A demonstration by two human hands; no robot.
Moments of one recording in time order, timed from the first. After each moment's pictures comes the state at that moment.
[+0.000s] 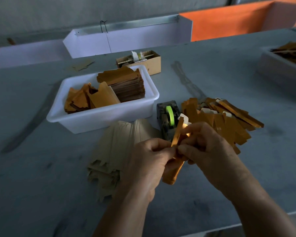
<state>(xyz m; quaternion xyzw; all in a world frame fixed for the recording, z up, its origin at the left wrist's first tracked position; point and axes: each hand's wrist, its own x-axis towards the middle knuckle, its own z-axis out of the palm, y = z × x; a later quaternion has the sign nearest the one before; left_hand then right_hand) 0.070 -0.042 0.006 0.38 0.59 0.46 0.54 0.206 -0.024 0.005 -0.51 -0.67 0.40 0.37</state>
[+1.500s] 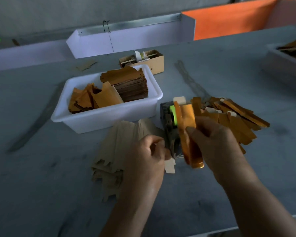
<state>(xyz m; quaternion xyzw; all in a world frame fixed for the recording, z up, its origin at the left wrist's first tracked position) 0.061 -0.045 -0.004 0.49 0.68 0.44 0.34 0.198 -0.002 0.001 -0.59 -0.61 0.37 0.40</state>
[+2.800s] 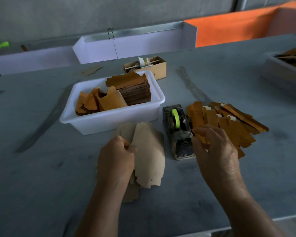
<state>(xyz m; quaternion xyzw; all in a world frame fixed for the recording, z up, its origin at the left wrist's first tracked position) 0.004 -0.036 0.001 0.46 0.83 0.26 0.17 0.193 -0.021 -0.011 -0.64 -0.62 0.18 0.42</state>
